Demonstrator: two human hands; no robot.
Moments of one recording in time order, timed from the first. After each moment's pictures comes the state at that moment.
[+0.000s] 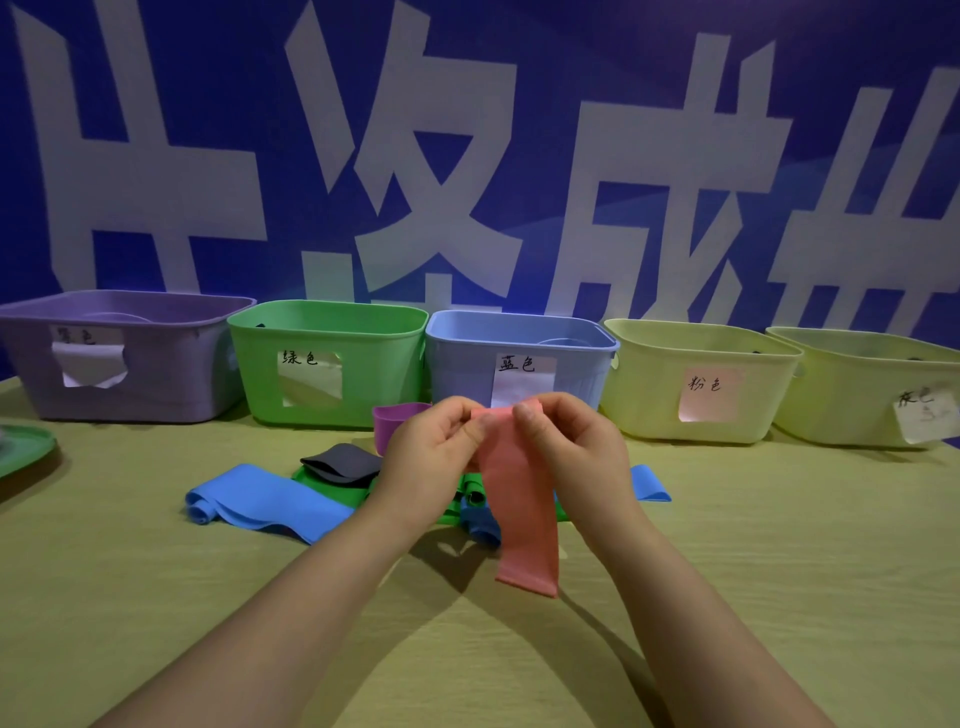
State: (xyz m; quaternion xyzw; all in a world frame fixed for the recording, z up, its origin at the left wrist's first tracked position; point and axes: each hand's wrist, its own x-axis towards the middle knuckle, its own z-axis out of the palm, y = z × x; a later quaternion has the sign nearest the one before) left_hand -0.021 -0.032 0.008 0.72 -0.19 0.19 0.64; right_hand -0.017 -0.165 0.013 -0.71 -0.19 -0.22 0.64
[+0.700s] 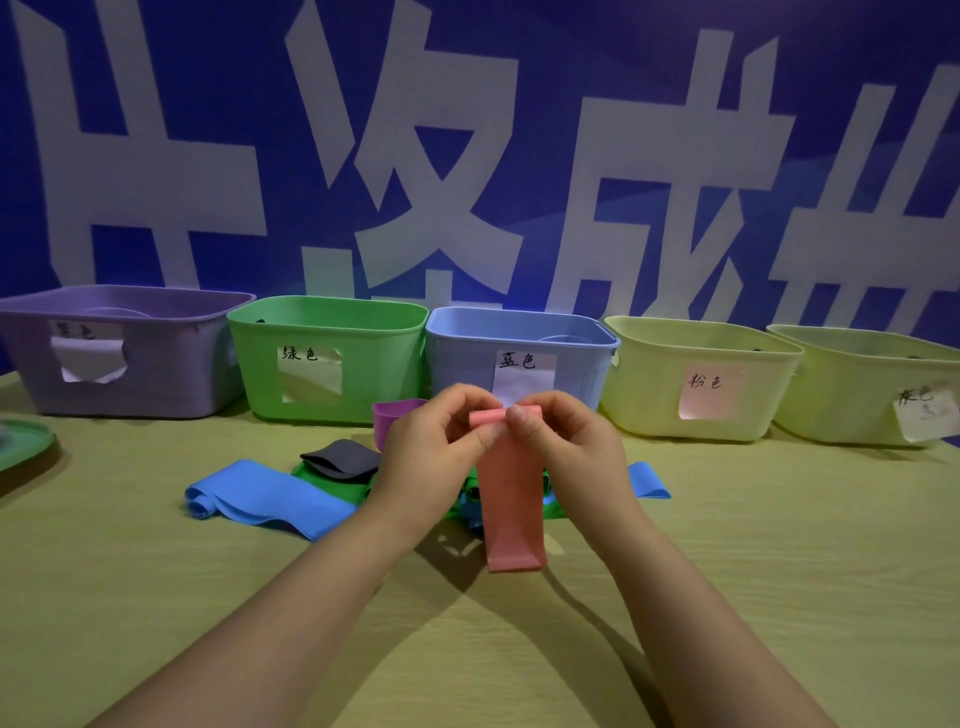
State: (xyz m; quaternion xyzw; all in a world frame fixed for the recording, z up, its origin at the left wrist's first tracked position) left_hand -0.019 -0.029 0.005 0.74 -0.19 0.25 0.59; right_hand -0.017 -0.166 0.011 -0.72 -0.20 -0.20 0.63
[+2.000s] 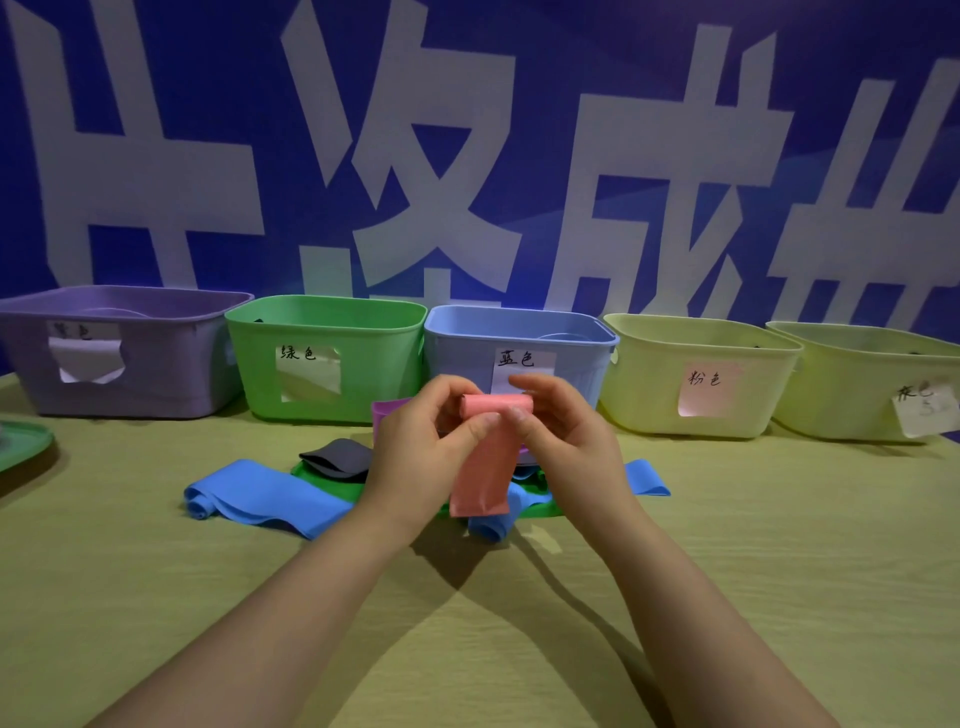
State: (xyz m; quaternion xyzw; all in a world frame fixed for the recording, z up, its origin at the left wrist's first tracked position) left_hand -0.022 -0.028 0.006 0.74 -0.17 0.28 0.58; right_hand -0.015 -0.166 0.010 -0.71 -0.24 -0.19 0.64
